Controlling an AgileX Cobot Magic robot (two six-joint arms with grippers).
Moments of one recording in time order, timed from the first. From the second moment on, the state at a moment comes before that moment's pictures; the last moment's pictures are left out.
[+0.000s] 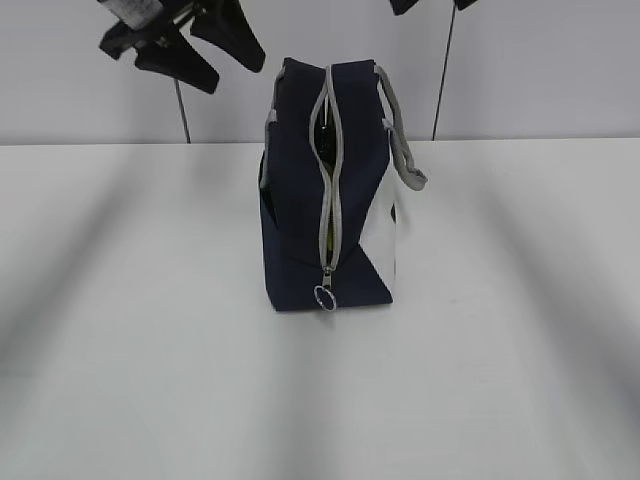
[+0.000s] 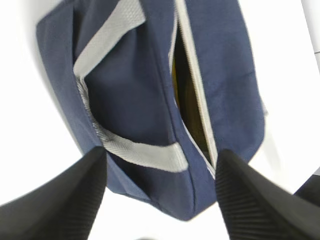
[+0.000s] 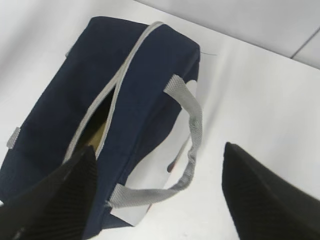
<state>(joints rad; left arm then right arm) -0.26 1.98 -2.01 -0.55 1.24 0.11 0.23 1.97 -2.20 0.15 1.26 -0.20</state>
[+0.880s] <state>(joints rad) -0.32 1.49 -1.66 -0.39 1.26 0.05 0.33 1.26 -1.35 0.03 1.10 -0.09</state>
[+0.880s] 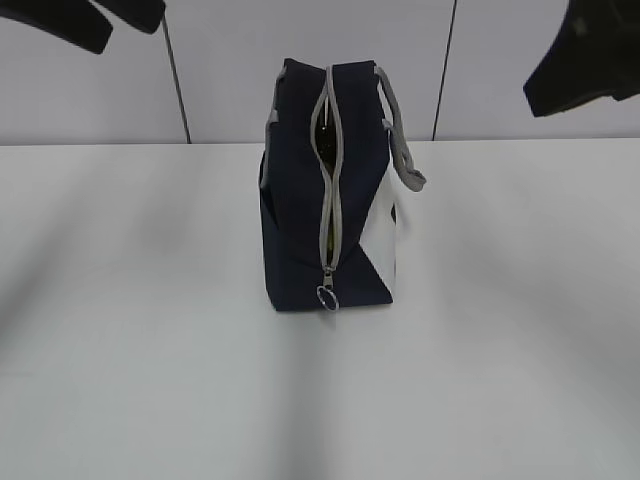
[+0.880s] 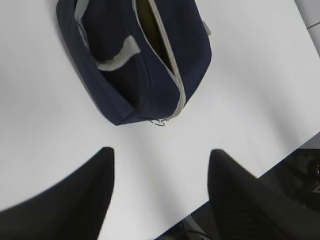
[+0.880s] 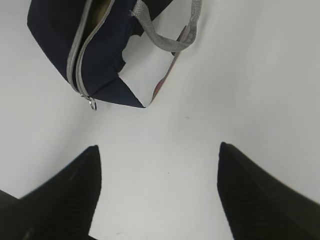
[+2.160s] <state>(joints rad) -0.32 1.19 -1.05 -0.39 0.97 0.11 0.33 0.79 -0.50 0.02 0.35 -0.09</state>
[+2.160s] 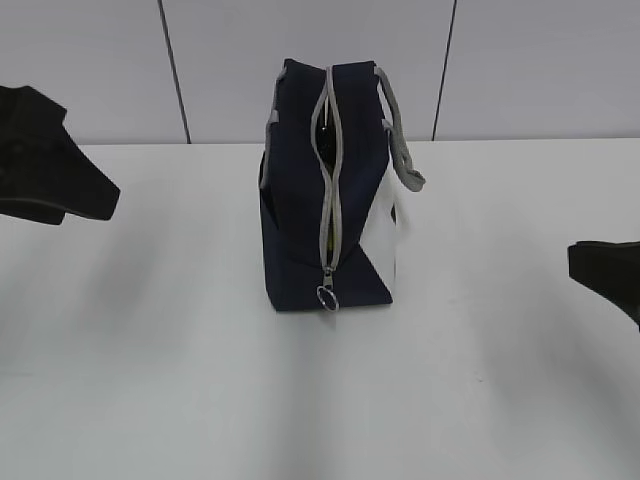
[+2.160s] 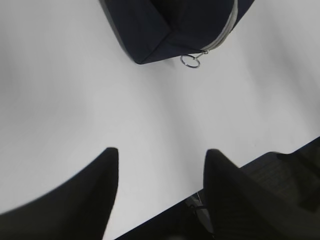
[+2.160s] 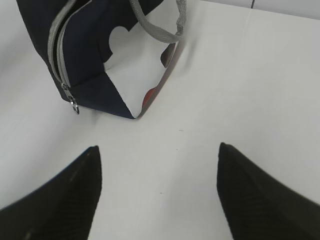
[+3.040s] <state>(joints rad) -0.32 1.21 -1.05 -0.39 0.89 0.13 0.33 1.00 -0.32 -0.10 -0.27 -0.06</state>
